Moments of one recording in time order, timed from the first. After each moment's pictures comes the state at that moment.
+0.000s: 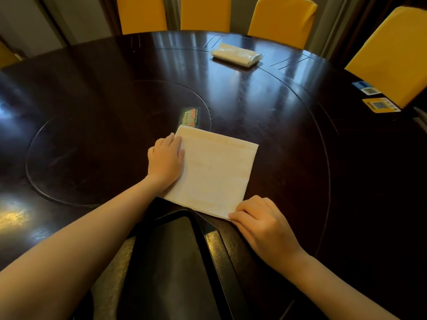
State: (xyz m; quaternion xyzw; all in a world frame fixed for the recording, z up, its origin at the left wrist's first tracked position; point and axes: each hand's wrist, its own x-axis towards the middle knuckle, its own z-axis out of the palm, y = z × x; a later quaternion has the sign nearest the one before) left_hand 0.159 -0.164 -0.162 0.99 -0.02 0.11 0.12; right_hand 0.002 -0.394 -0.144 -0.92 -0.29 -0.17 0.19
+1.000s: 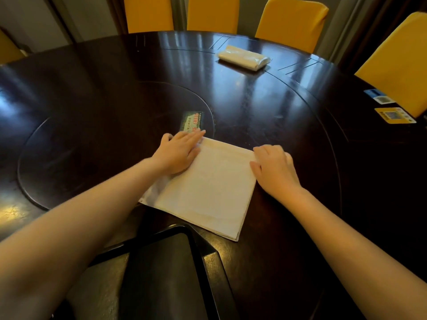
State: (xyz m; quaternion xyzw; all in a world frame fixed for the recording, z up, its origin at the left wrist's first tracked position) left_hand 0.212 -0.164 -0.153 0.98 -0.19 0.01 0.05; right_hand 0.146 -0.415 -0.140 -0.99 -0.08 -0.07 0.10
